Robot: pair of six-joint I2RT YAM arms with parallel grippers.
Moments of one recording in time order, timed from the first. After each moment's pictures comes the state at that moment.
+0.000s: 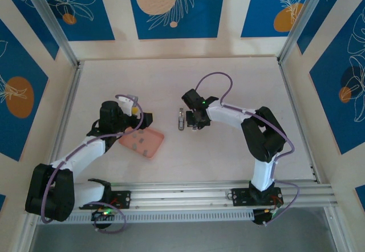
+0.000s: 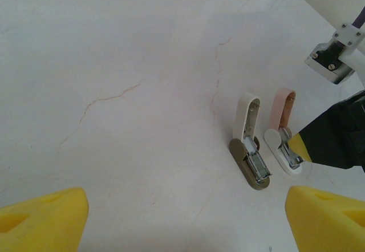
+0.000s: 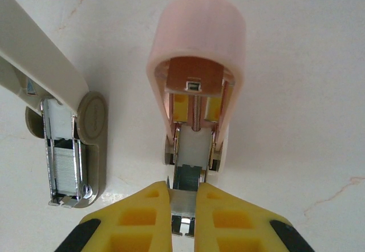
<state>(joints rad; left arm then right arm) -0.24 1.18 0.55 0.14 0.41 -0.16 0.67 1.84 1.24 -0.63 0.10 0.62</state>
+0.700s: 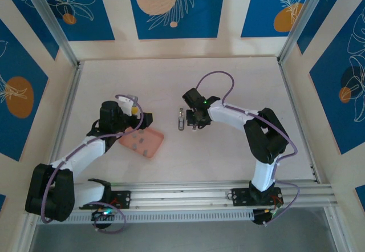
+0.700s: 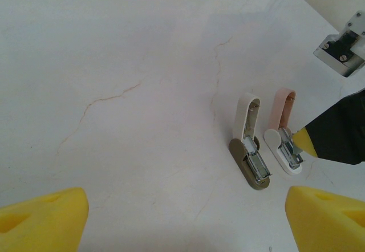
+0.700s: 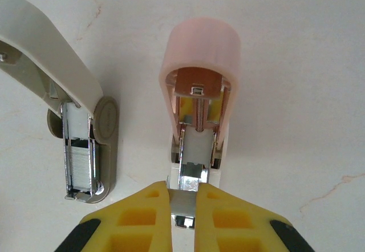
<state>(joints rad) -0.24 1.18 0.55 0.14 0.41 -0.16 0.67 1.82 1.23 -0.62 0.10 0.62</state>
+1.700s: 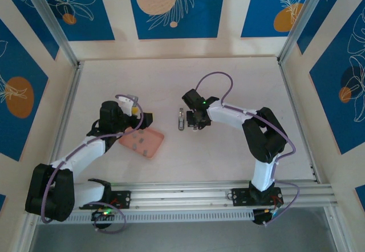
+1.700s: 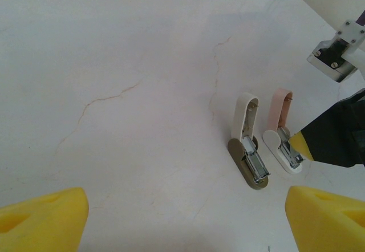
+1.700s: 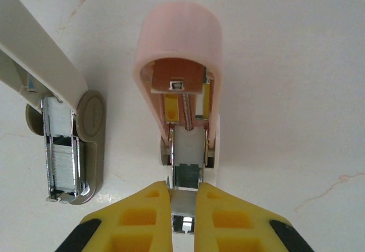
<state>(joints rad) -0.24 1.18 0.55 0.14 0.42 -0.16 0.67 1.83 1.23 -0.63 0.11 0.61</state>
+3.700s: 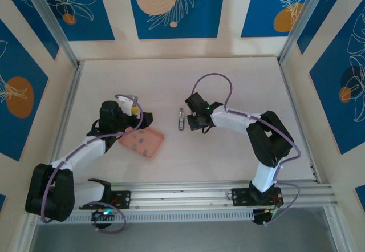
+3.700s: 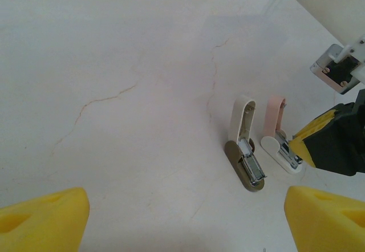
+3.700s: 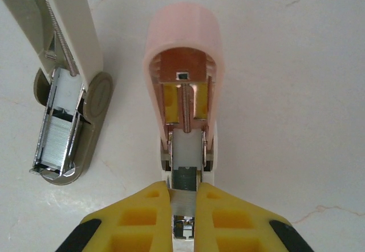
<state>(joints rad) -0.24 1.18 0.55 0.15 0.42 -0.18 0.67 1.76 1.11 -0.50 0.14 0.37</state>
